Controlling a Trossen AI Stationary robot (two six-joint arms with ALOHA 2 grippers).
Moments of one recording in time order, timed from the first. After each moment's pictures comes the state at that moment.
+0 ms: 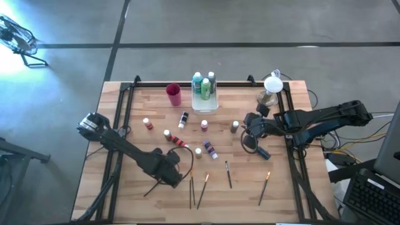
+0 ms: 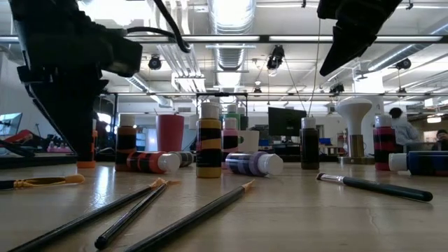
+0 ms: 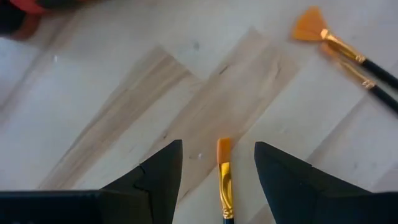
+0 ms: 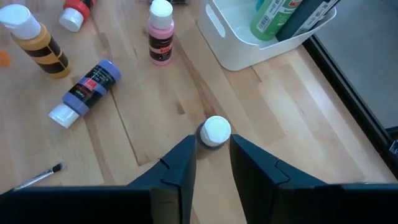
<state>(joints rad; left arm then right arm) -0.52 1.70 1.09 -0.80 -0.25 -1.20 0.13 1.11 0.92 -0.77 0.47 0.39</state>
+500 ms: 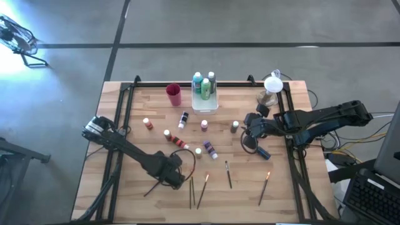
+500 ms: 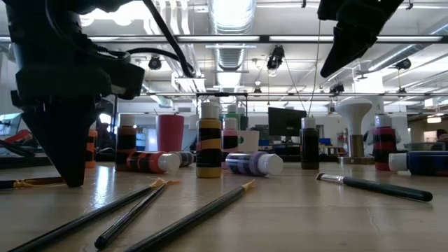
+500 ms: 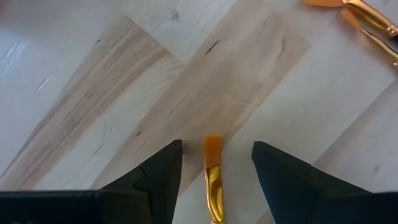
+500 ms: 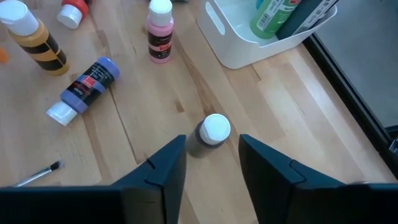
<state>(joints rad) -0.51 1.79 1.08 -0.73 -0.18 -1.20 0.13 1.11 0.91 -0.77 0.47 0.39</state>
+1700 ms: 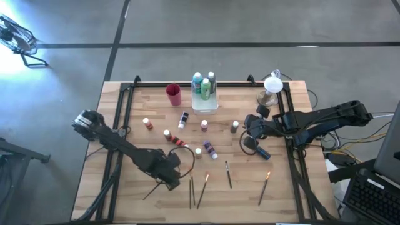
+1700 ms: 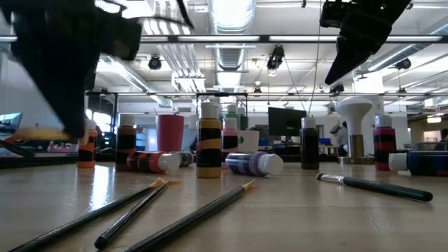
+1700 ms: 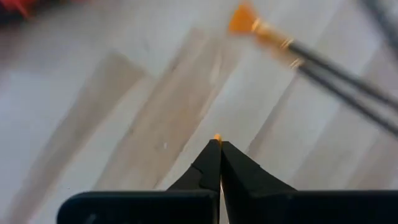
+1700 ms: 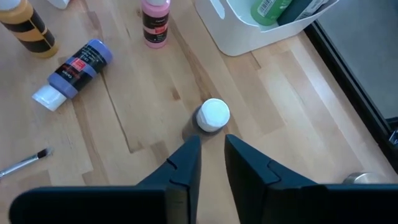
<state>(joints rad) -0.52 1.61 1.07 -0.74 -0.18 -1.08 0.13 1.11 0.87 -0.77 0.47 0.39</state>
